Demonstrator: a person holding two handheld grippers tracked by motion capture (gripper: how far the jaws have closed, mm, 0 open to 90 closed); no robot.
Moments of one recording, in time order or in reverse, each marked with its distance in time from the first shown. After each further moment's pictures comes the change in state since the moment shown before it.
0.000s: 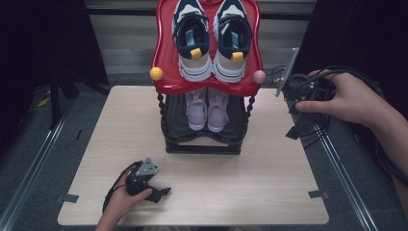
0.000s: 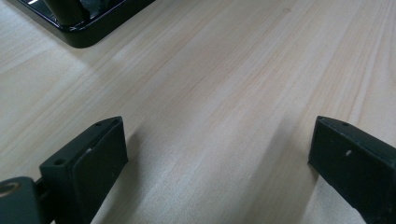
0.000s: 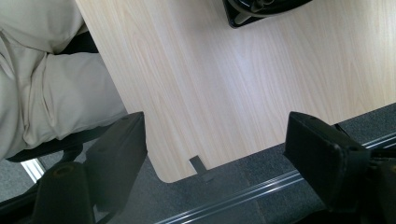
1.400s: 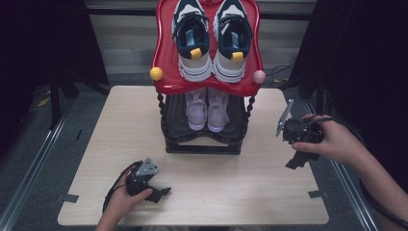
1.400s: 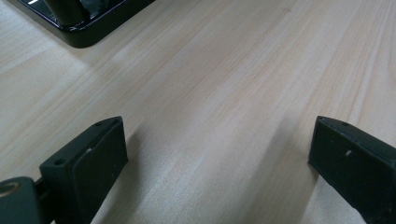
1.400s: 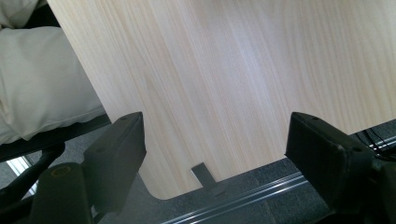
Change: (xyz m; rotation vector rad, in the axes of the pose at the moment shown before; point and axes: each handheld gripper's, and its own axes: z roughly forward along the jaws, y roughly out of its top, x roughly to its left) left arm 0.000 0.000 0.000 -0.006 0.003 -0.006; right arm 0.005 -0.041 0.113 0.036 0.008 0.012
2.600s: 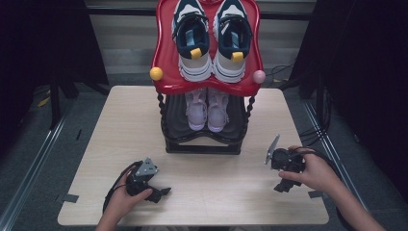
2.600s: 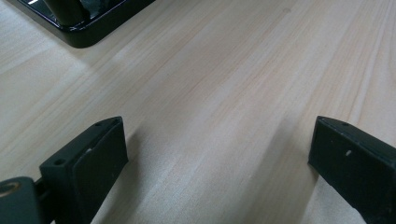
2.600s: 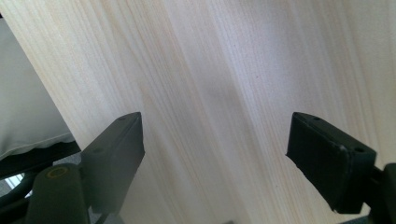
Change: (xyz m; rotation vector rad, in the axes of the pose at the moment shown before) left arm 0.000 0.000 0.000 0.002 0.001 0.005; right arm 0.018 -0.011 0.107 -0.008 0.035 0.016
